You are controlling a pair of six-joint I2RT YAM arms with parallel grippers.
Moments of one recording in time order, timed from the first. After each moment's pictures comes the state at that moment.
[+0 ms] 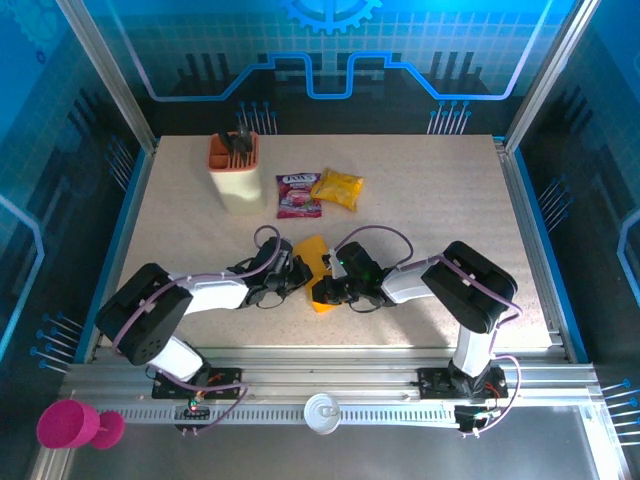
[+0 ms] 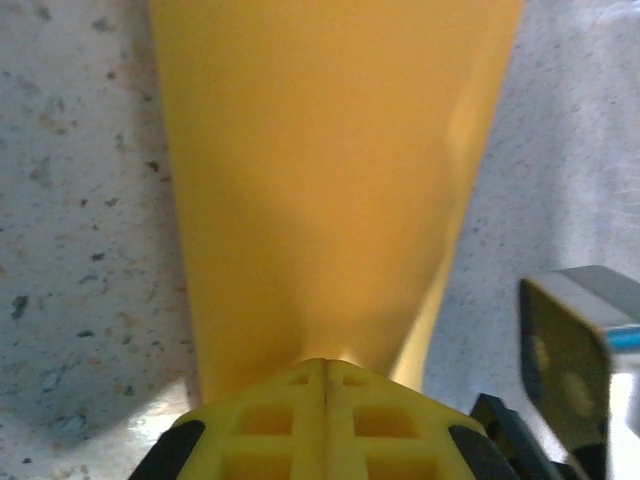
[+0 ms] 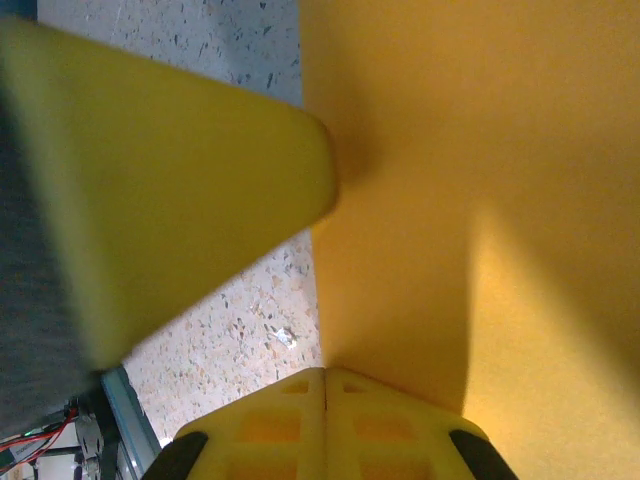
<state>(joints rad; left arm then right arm) -0.61 1.54 0.56 0.19 0.17 -1.14 0.79 1.82 0.70 0.31 -0.48 0.79</state>
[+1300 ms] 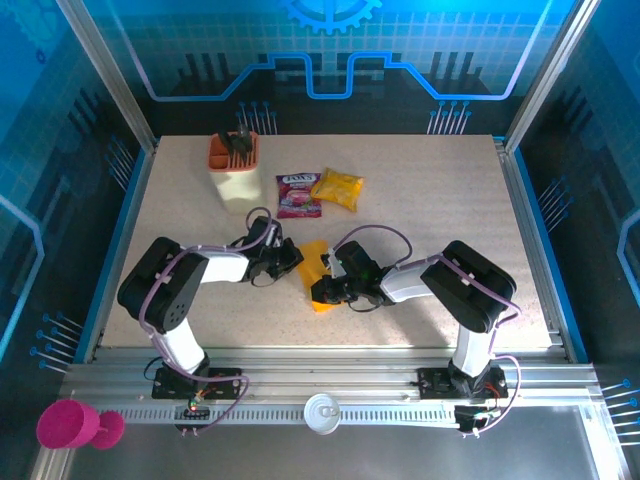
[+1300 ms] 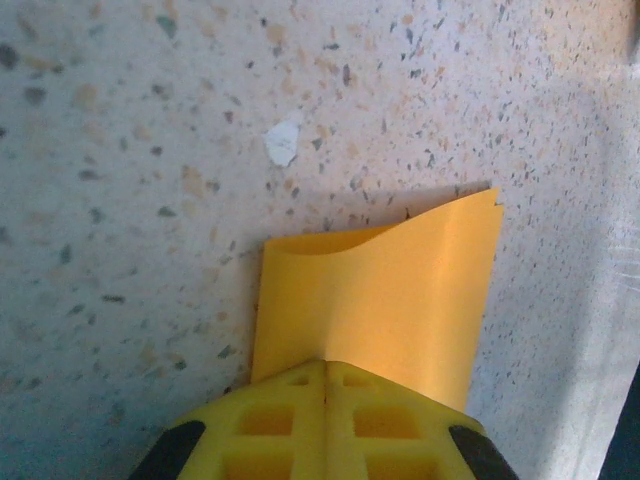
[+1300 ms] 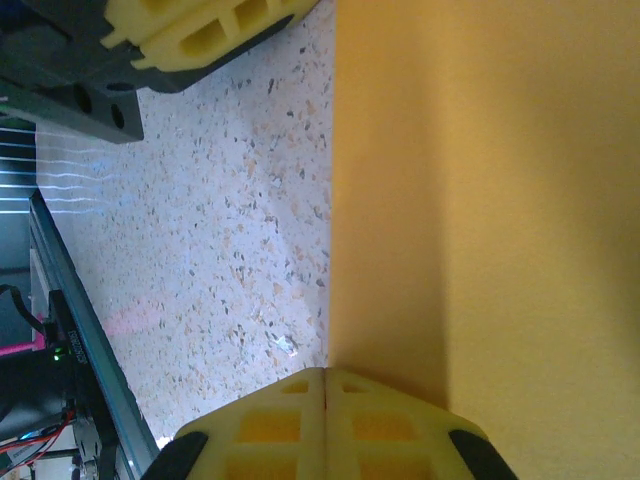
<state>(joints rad) -0.40 1.74 0.72 0.14 0.31 -1.05 0.79 1.83 0.72 0.29 -0.47 0.78</state>
